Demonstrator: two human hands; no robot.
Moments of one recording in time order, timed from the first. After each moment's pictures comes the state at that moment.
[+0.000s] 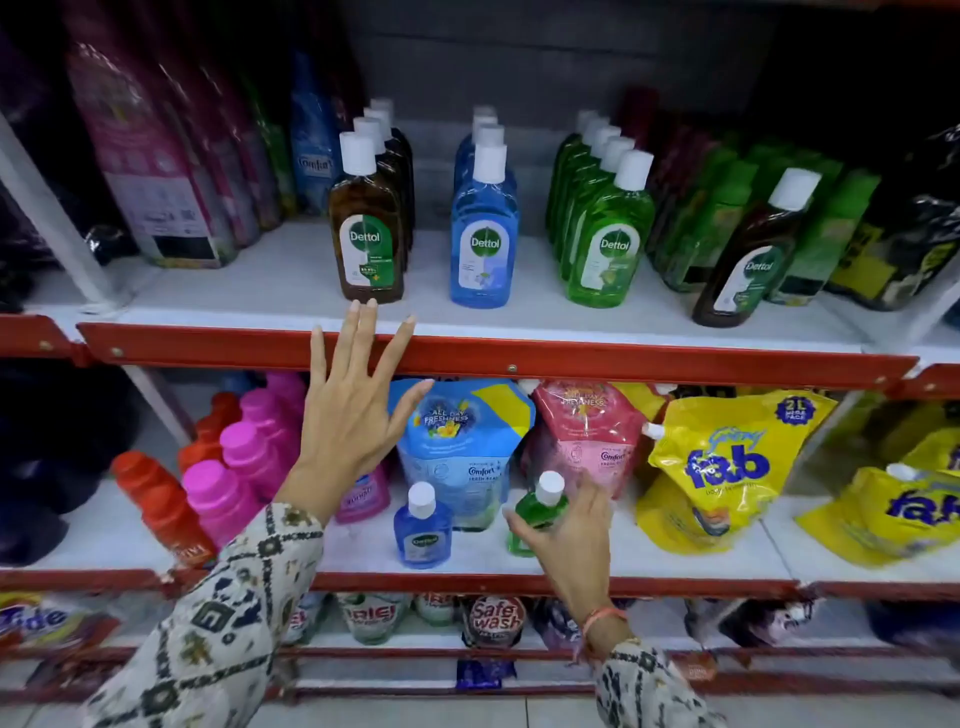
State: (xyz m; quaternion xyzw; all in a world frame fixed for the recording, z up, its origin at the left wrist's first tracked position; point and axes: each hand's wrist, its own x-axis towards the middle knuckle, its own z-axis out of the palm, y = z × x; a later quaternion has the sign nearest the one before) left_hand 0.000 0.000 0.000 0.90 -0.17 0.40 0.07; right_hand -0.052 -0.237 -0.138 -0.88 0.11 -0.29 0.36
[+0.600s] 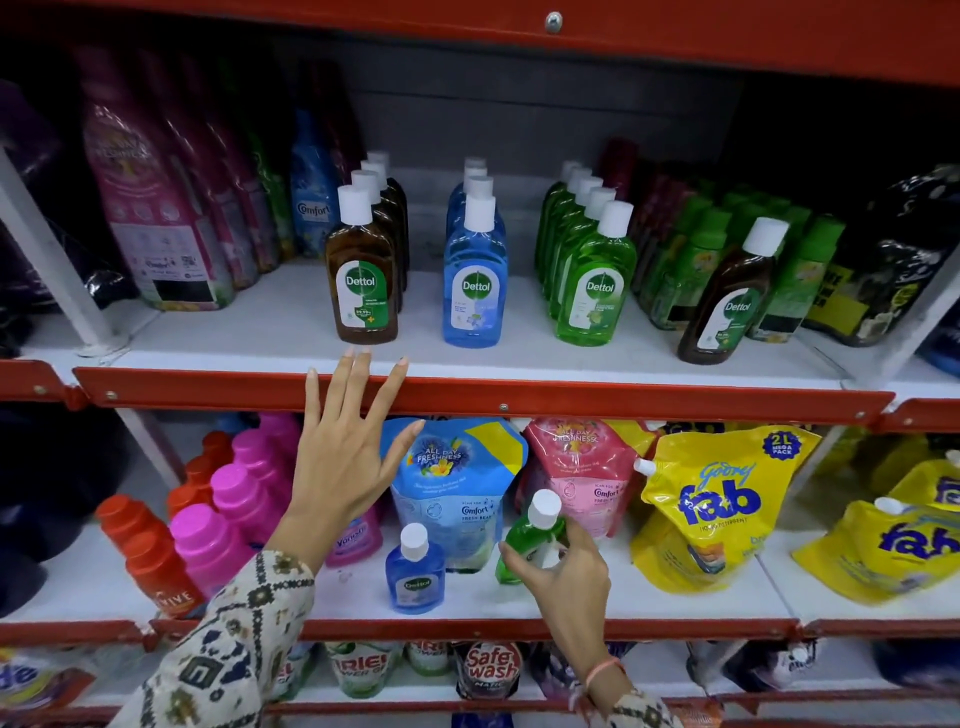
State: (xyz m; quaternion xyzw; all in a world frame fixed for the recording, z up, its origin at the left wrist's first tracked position) left_hand -0.085 0.016 -0.142 0.95 -0.16 0.25 0.07; right_hand -0.181 -0.214 -0.257 -0.86 0.20 -0.16 0.43
